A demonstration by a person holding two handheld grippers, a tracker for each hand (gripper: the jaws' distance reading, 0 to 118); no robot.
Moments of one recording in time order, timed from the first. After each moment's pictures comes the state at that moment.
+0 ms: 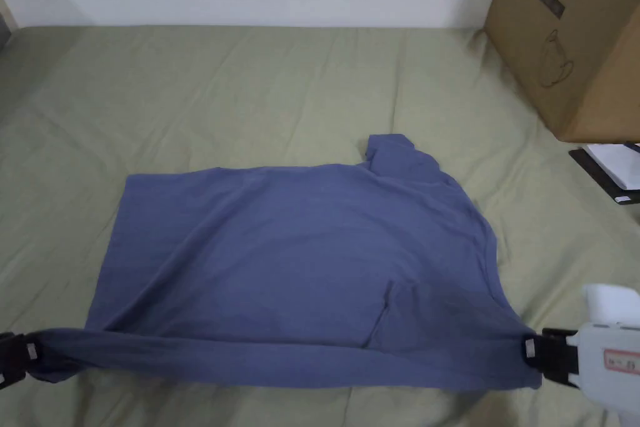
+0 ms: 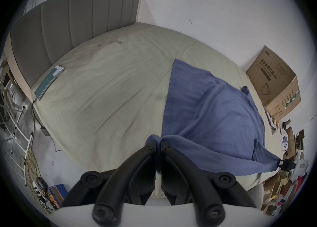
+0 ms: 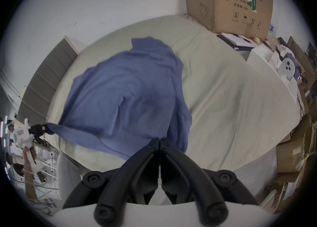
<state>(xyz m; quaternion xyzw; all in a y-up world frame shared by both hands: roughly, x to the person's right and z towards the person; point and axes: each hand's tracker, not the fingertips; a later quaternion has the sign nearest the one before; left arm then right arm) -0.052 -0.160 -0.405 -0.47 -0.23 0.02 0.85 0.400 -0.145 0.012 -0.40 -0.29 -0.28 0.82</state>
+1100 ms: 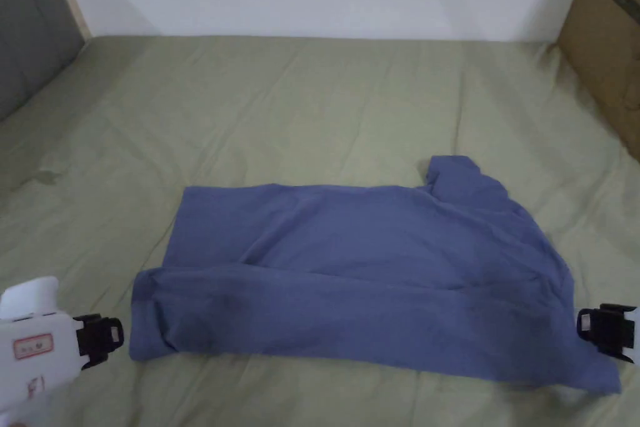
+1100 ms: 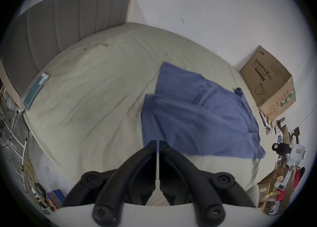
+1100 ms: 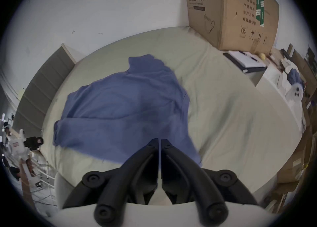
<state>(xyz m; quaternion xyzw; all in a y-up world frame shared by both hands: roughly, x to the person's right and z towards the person) -0.029 -0.164 -0.416 -0.47 -0.27 0.02 0.84 0.432 -0.150 -0.045 -0.37 -0.30 -0.25 0.84</state>
